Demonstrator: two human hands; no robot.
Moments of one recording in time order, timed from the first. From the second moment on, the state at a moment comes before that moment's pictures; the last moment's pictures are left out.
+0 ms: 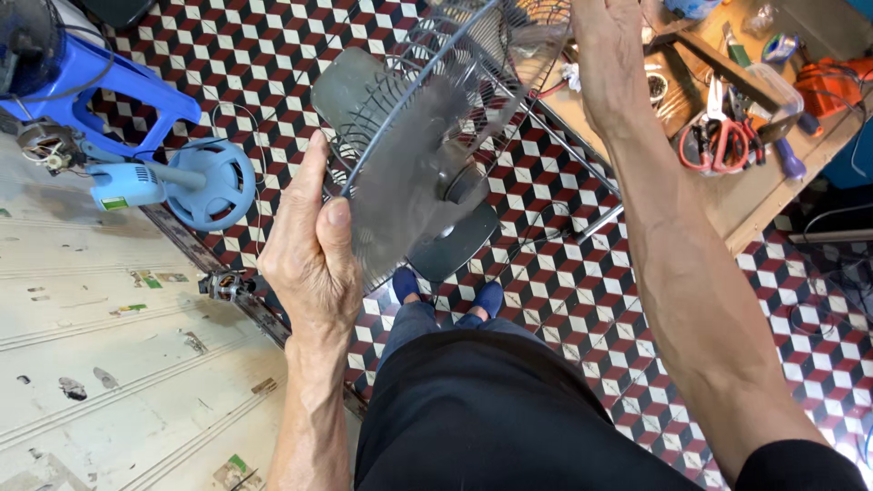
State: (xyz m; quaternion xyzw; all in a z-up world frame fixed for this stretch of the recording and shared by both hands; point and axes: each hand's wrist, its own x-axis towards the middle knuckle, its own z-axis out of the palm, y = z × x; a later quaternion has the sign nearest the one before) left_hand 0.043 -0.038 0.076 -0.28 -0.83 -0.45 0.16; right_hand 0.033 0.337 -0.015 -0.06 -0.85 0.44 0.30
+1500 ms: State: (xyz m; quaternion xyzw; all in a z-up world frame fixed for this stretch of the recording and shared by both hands) left_hand 0.416 0.199 -0.381 0.15 -0.91 -0.30 -0.26; right_hand 0.385 0.447 -0.411 -0.27 -0.77 0.43 -0.38
